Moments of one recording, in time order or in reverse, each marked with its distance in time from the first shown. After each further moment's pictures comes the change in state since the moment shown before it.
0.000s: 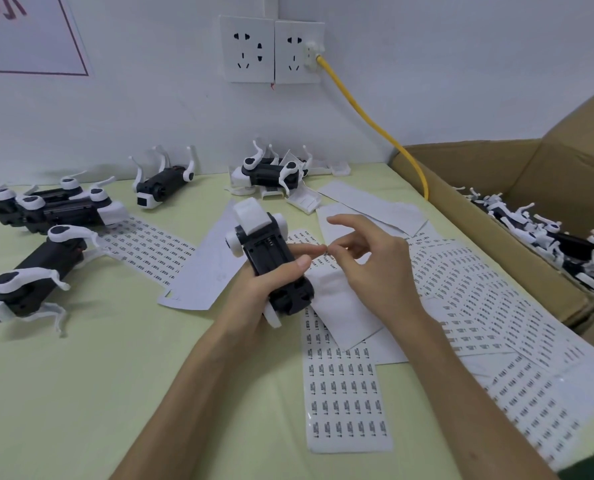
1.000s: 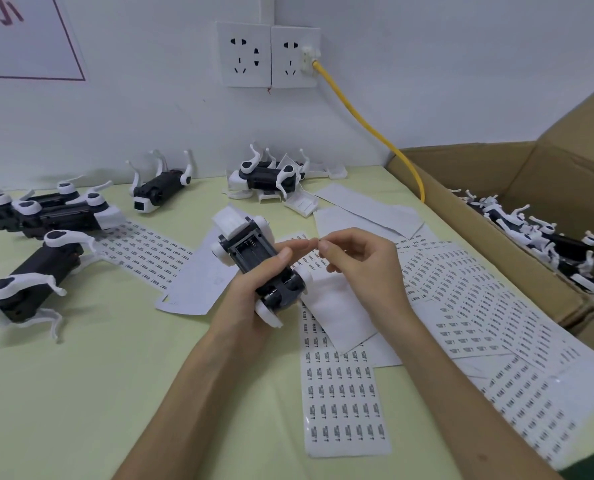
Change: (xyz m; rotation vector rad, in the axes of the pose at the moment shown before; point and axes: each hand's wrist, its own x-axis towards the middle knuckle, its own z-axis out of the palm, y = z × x) left_hand -0.001 0.003 0.008 -0.311 0.001 -0.003; right_hand 0.000 -0.014 0.006 0.381 -0.012 0.354
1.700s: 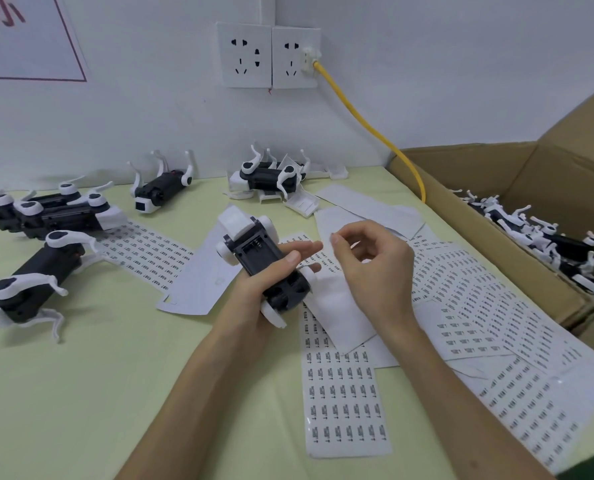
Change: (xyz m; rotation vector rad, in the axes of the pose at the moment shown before) left_hand 0.004 -0.006 -0.009 0.109 -0.003 -0.008; right_hand -0.007 -0.007 0.003 -0.238 0.240 -0.225
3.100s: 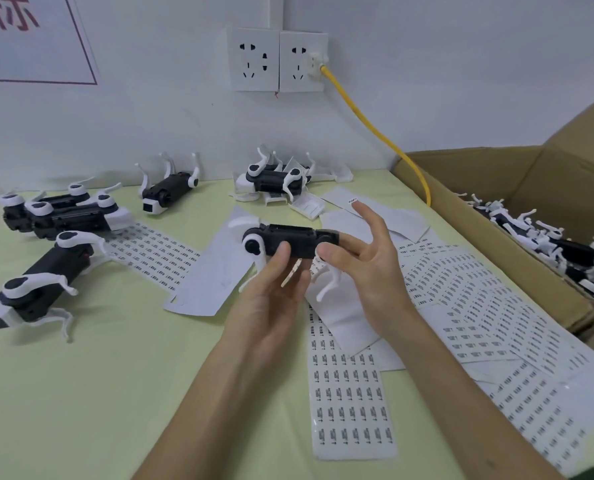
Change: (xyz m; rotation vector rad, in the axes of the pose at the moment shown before) left_hand 0.002 -0.003 0.021 -0.585 0.264 -0.041; right_hand 0.003 -0.012 0.007 0.638 -0.258 0.373
